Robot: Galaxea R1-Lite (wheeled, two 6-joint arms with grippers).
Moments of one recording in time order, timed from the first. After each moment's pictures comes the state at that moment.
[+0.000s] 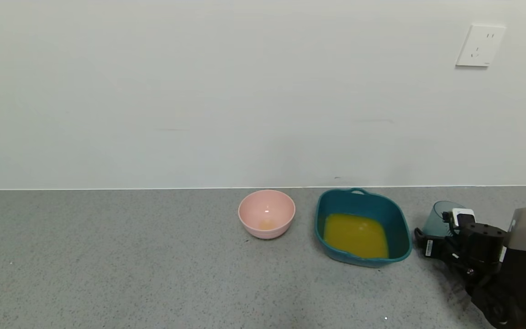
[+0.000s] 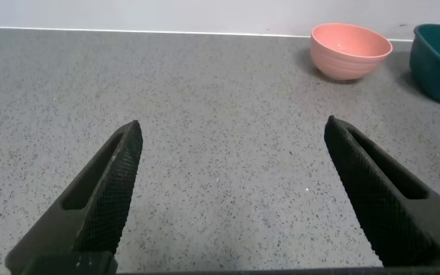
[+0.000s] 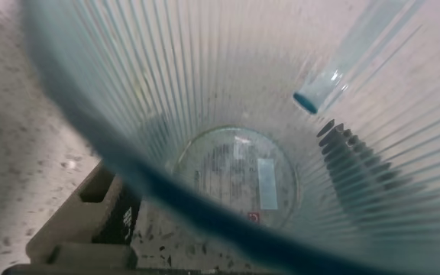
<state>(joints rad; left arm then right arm) 0.00 0.00 0.00 0.01 0.01 -0.07 -0.03 2.37 -0.52 -1.56 -0.22 0.01</state>
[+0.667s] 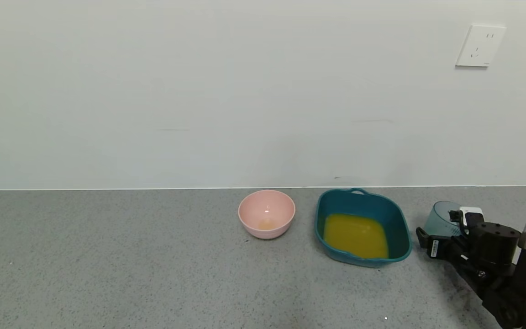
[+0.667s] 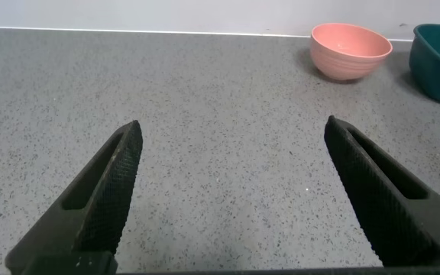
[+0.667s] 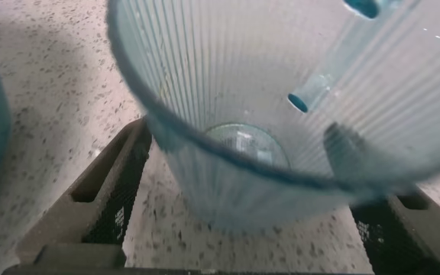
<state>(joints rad) 0.00 0.00 0.00 0.01 0.01 -0.07 -0.03 2.30 -0.45 -1.56 -0.19 0.02</state>
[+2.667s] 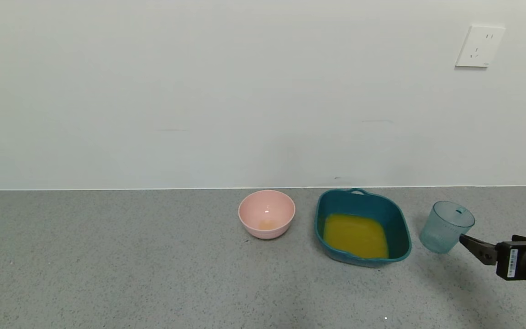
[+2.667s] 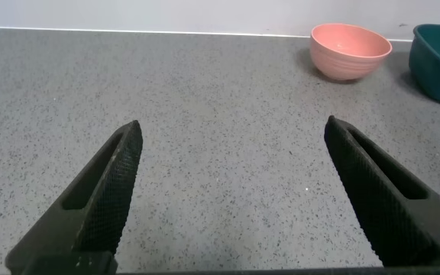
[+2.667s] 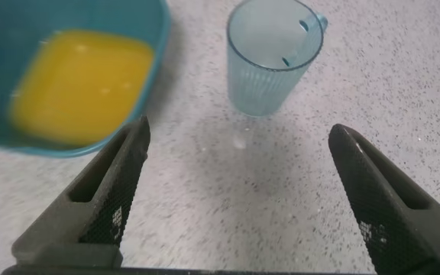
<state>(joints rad) 0.00 0.00 0.00 0.01 0.01 -0.07 0.02 1.37 -0.37 -0.57 -0.06 0.04</state>
